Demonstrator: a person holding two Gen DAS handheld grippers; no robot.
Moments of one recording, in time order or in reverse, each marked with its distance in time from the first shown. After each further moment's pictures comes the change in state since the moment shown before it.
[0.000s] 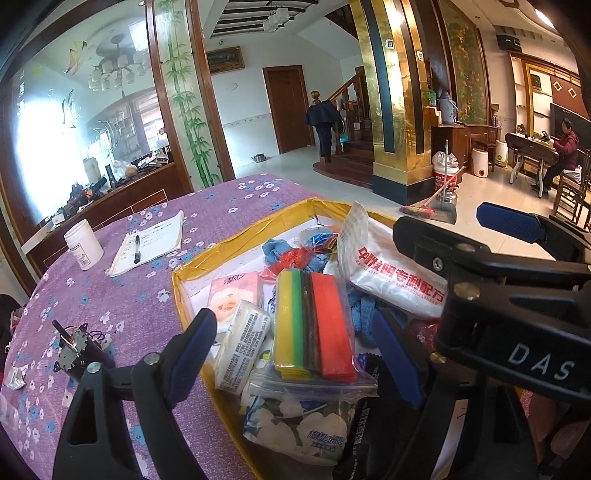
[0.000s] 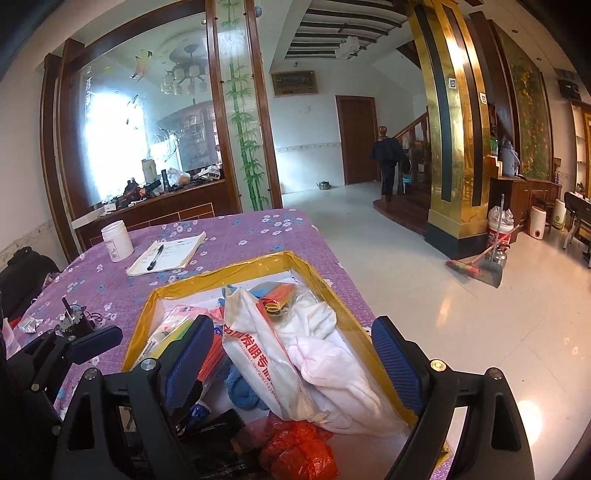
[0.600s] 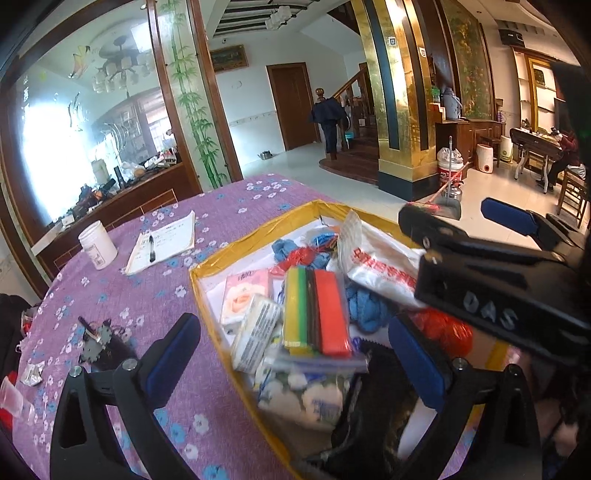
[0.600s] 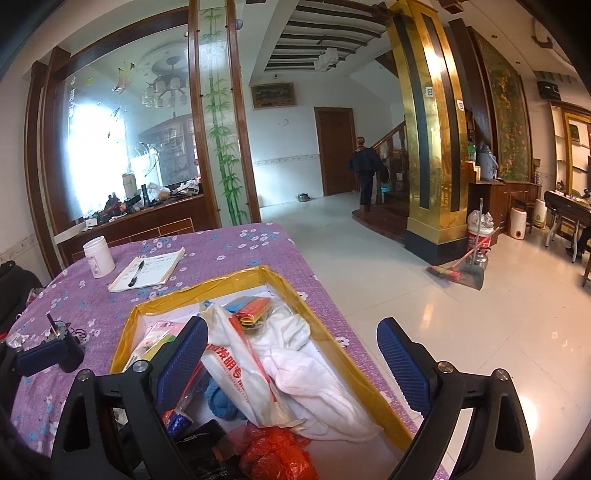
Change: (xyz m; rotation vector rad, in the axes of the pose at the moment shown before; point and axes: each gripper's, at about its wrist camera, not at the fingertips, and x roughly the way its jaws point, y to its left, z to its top) left arm -0.032 0.000 0.000 0.007 0.019 0.029; right arm -0.010 -0.011 0.002 0.031 -0.057 -0.090
